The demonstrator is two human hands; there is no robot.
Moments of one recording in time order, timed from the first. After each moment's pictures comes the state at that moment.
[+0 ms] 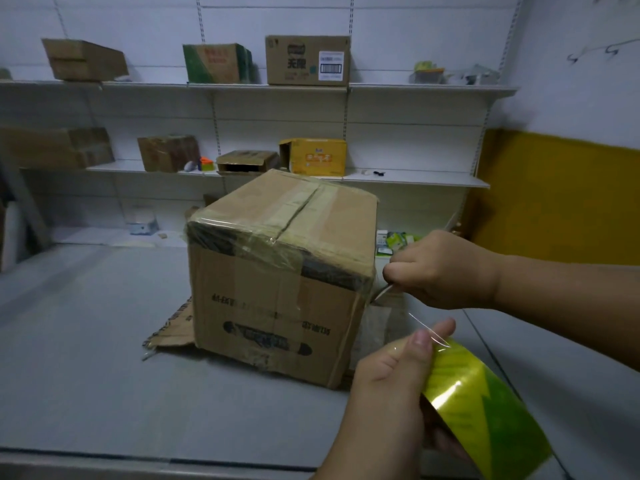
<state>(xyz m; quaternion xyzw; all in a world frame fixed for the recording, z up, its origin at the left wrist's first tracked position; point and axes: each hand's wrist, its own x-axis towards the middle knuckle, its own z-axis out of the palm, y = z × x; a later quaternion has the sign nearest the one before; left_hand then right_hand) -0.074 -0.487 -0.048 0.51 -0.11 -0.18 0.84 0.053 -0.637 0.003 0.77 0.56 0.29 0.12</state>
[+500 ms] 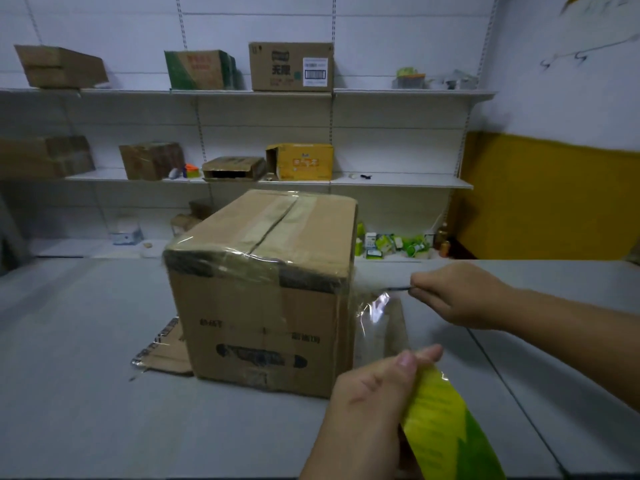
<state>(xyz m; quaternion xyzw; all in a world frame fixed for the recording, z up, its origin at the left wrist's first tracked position) -0.076 -0.466 -0.053 0.56 -0.11 -0.15 0.81 0.057 -0.686 -0.047 0.93 0.29 0.23 0.04</state>
